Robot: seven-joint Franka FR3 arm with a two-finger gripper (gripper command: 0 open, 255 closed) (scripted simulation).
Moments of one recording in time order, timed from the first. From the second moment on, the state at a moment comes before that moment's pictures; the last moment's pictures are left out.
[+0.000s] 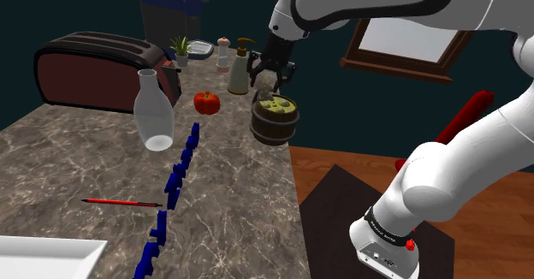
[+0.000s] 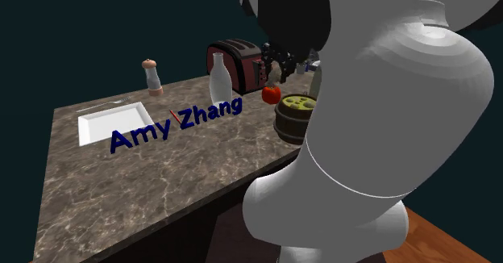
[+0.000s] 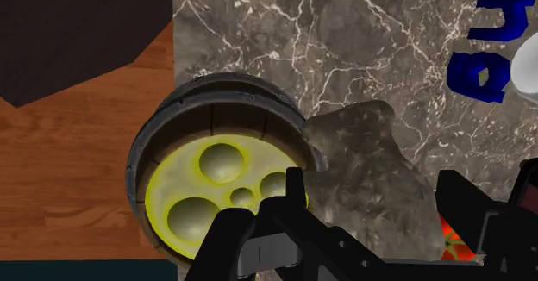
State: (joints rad) arm 0.04 -0.29 0.10 -2.15 0.10 2.00 0.85
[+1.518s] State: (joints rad) arm -0.04 -0.21 -0.03 -2.24 0.10 2.17 0.63
